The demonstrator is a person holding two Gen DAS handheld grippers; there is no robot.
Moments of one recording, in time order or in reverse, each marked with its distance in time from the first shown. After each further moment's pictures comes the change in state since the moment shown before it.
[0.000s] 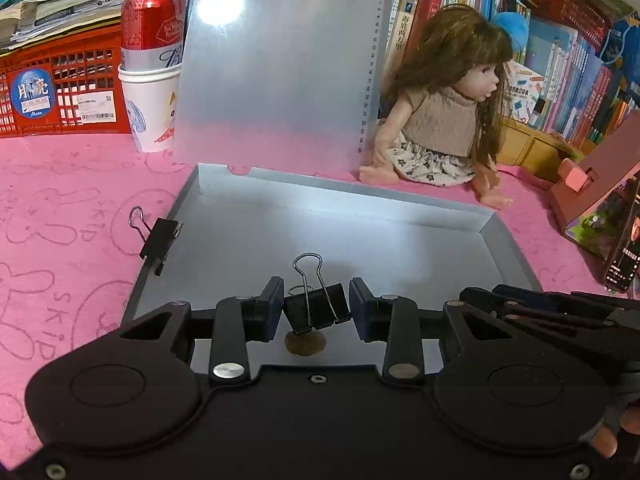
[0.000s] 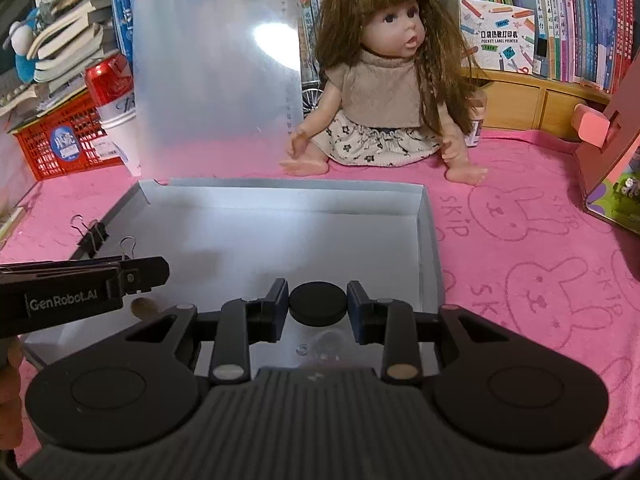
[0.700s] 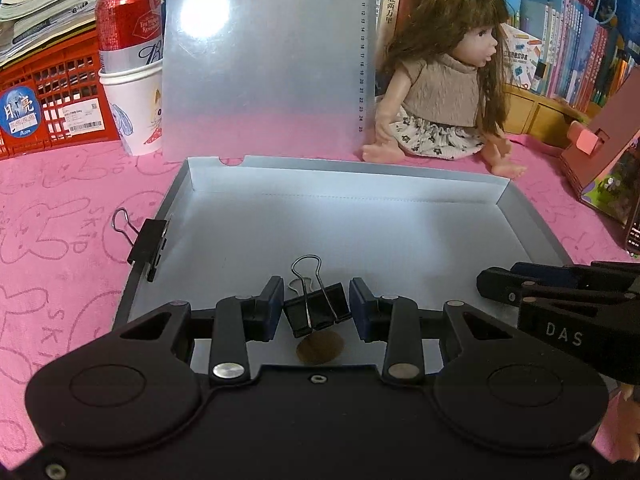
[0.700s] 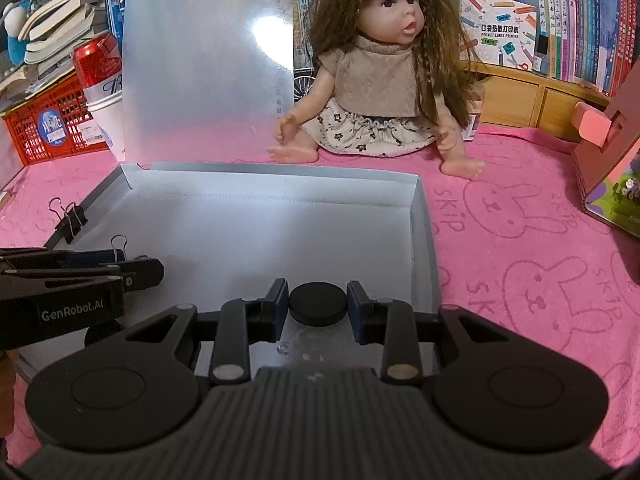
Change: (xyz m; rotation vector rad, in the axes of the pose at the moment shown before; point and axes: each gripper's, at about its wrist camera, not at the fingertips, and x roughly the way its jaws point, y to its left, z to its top) left arm 0.018 -0.005 -0.005 0.100 0.021 0.033; right arm 0.011 0.000 -0.003 -0.029 0.014 -0.030
